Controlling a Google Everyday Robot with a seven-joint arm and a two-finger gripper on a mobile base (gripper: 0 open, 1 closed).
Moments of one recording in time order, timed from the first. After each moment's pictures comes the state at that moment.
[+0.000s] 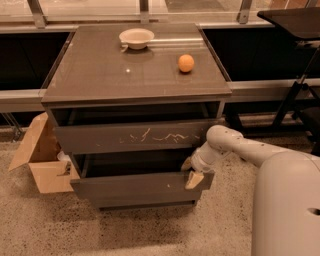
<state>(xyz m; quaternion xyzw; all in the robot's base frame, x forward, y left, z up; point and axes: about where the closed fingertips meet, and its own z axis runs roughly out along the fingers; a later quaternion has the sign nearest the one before) 0.641 -0.139 0.433 -0.72 0.65 0.13 0.18</state>
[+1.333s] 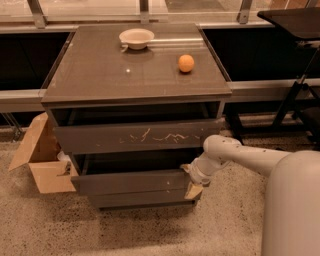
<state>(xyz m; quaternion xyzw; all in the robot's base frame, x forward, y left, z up) 0.585 -0.126 0.428 -0.74 0.65 0.14 0.15</state>
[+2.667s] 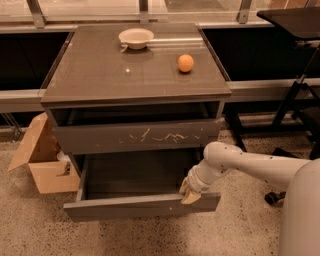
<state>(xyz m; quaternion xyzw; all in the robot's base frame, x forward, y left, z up) 0.541 -0.110 0.442 -0.74 0.63 0.16 0.16</state>
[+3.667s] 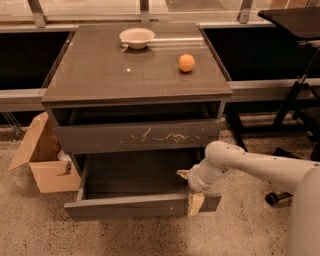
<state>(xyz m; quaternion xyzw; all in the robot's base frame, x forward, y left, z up) 0.540 -0.116 0.449 -0.74 0.63 0.16 0.17</state>
